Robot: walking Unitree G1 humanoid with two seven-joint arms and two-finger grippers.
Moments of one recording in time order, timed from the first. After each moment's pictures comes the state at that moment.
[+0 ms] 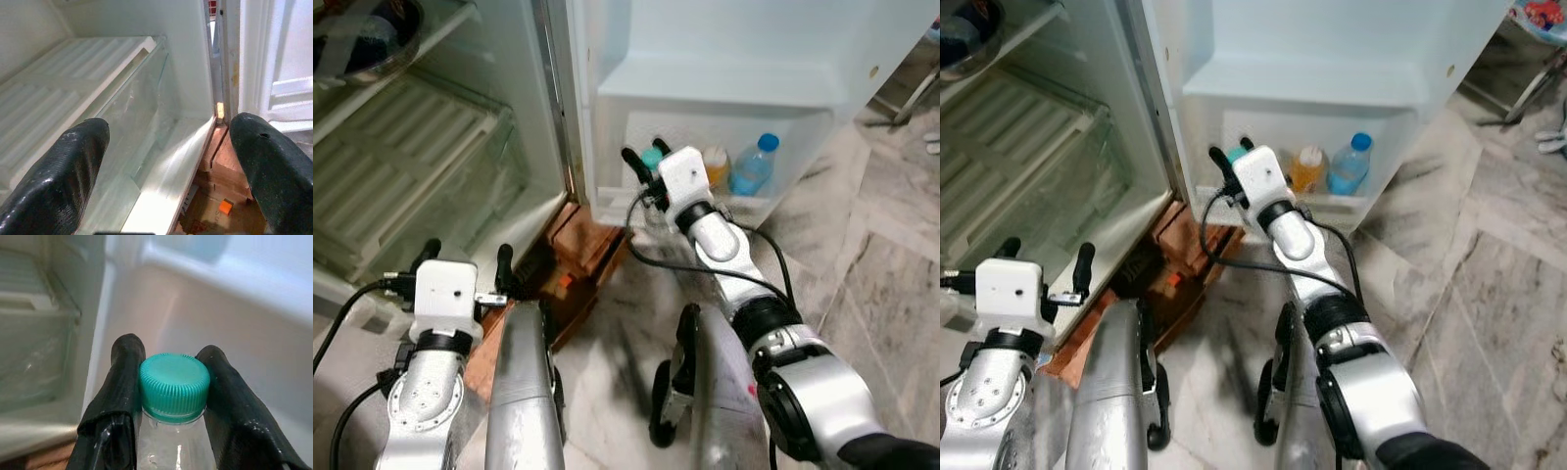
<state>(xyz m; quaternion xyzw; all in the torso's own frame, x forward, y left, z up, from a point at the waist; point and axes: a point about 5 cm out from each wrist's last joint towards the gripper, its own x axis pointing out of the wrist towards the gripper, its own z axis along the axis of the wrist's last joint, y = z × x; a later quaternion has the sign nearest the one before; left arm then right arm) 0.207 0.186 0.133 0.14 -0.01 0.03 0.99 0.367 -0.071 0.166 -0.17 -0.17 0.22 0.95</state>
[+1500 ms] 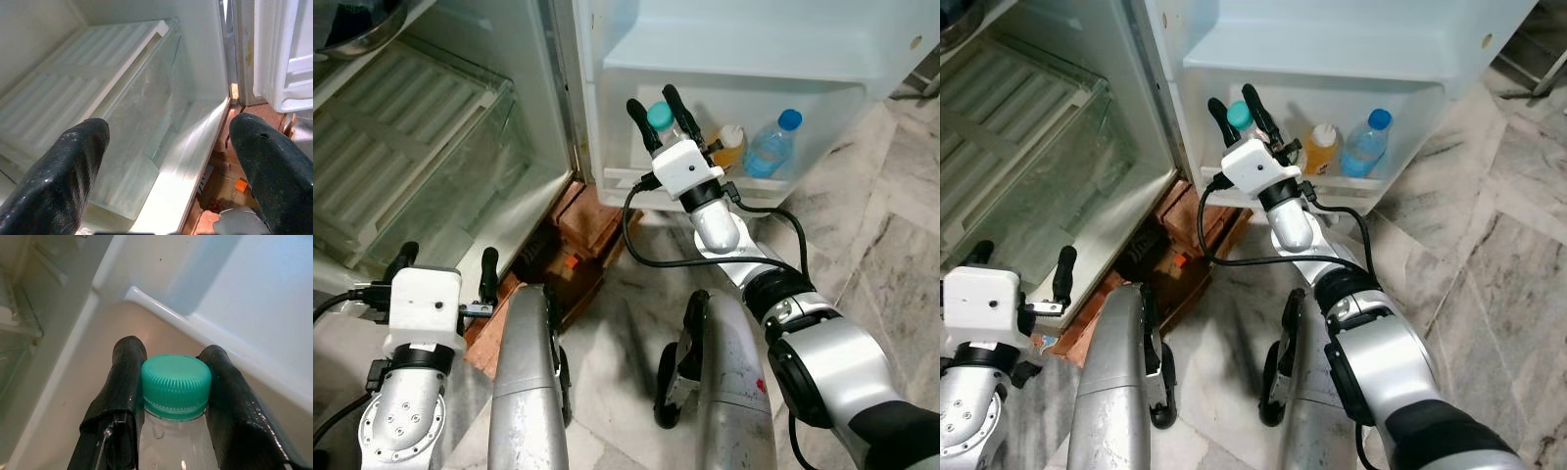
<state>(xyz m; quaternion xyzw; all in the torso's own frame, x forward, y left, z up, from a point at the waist) 0.181 0.189 0.155 0.16 -0.01 0.05 0.99 0.366 -0.077 0.193 -0.26 -0.33 0.14 0.89</state>
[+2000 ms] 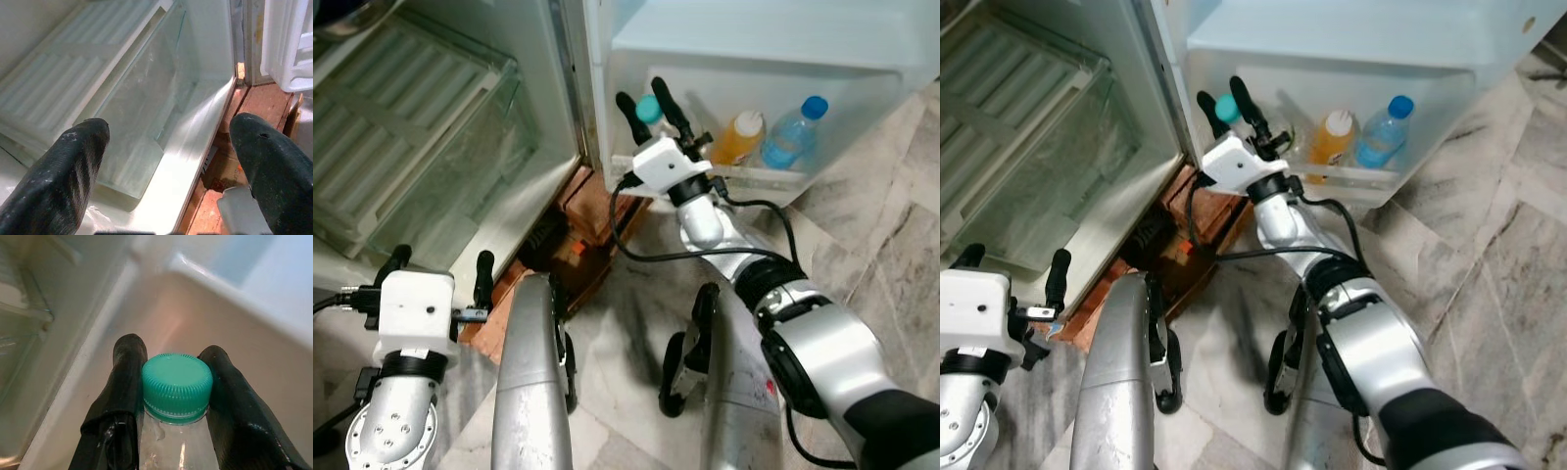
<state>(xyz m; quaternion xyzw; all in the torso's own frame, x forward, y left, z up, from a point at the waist) 0.174 0.190 0.160 0.16 0.00 0.05 0.99 0.372 -0.062 0.196 -0.27 -0.32 0.11 0.90</state>
